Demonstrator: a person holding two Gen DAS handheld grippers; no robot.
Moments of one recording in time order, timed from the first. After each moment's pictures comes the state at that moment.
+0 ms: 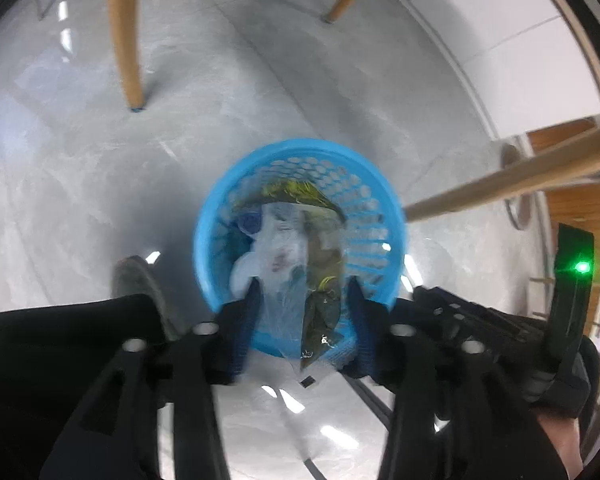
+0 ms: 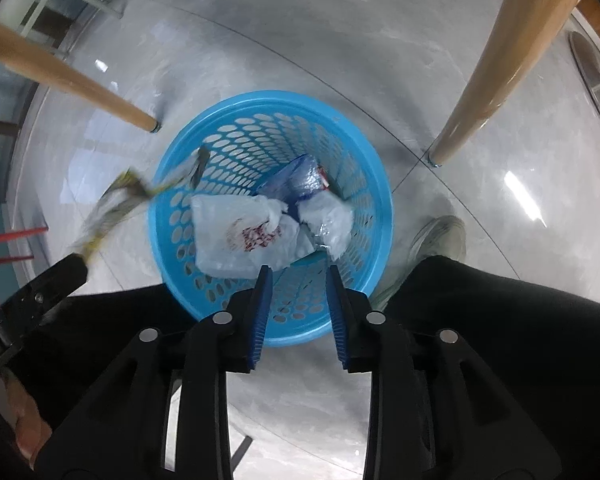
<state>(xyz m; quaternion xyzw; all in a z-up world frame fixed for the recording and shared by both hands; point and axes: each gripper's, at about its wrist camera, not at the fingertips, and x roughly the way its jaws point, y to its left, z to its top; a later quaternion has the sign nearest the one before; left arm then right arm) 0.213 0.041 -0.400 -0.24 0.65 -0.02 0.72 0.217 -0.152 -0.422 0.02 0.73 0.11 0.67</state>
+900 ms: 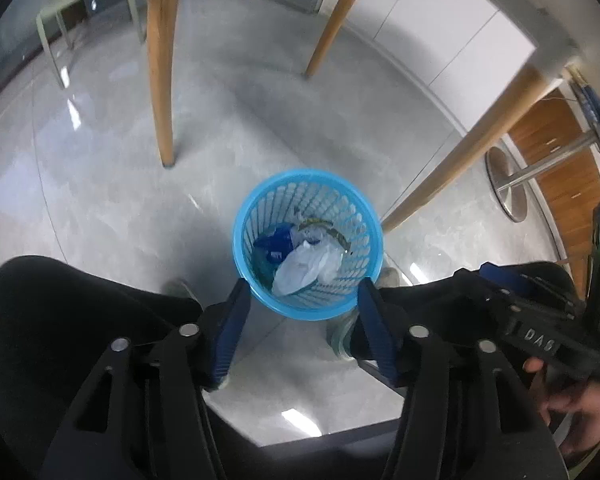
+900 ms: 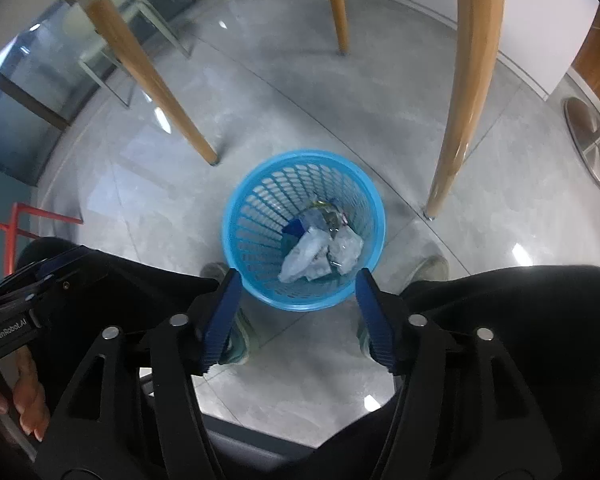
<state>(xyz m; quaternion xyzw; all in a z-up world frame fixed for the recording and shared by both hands) 0.114 0.041 -0.271 -0.15 0.57 -0.01 0.81 0.137 -0.177 -0.268 0.01 0.62 0.19 0.76</state>
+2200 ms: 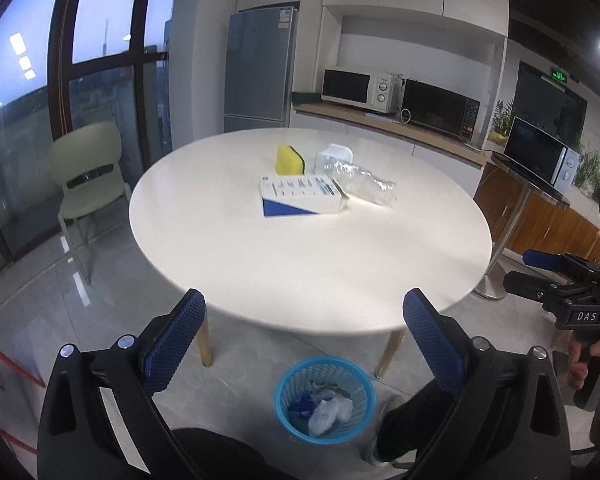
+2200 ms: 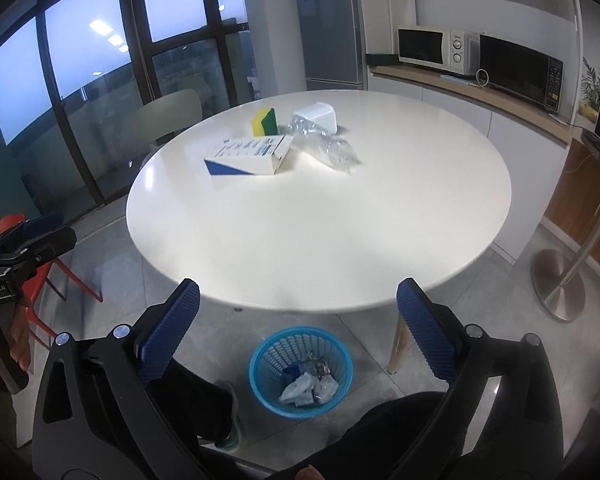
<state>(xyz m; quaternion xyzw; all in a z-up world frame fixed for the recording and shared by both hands) 0.076 0.060 -0.016 -0.04 0.30 -0.03 0.95 0.121 -0.197 0.007 -0.01 0.37 0.22 0.90</state>
